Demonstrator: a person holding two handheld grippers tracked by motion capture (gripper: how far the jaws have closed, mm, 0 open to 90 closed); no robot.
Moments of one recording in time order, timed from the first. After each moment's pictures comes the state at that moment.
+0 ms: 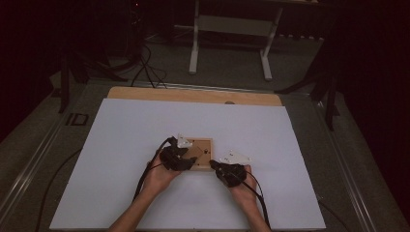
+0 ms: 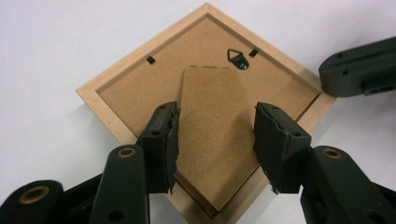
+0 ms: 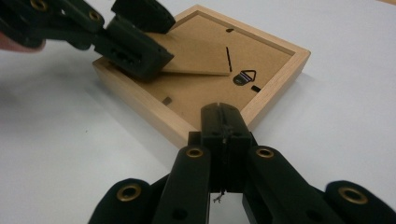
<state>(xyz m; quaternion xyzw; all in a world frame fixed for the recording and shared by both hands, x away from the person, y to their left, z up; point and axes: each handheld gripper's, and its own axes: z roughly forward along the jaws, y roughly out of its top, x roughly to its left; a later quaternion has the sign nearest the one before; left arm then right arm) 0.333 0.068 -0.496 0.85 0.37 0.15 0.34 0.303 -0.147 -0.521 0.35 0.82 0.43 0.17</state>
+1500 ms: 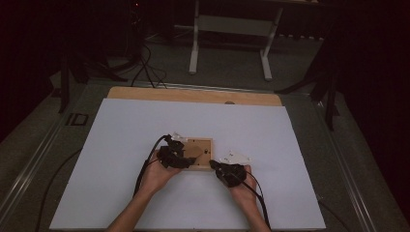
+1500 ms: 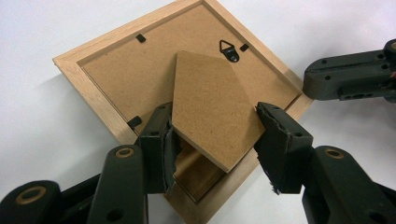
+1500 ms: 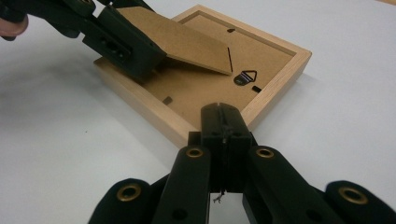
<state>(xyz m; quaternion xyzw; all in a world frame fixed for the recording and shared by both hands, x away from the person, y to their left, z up) 0.342 0.082 -0.497 0.84 0.41 0.06 0.36 0.302 -0.147 -0.521 0.35 0.82 0.43 0.18</state>
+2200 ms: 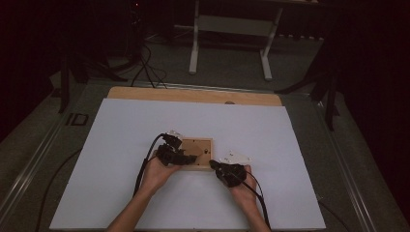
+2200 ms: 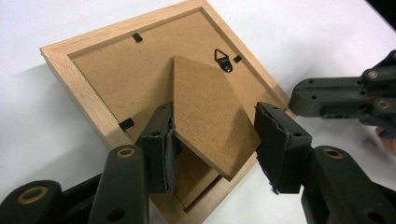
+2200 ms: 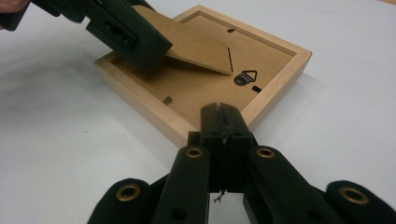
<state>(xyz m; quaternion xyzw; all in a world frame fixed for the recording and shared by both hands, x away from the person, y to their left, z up) 0.351 0.088 -0.498 0.81 0.44 0.00 0.39 0.302 -0.147 -0.521 0.35 0.82 0.43 0.17</state>
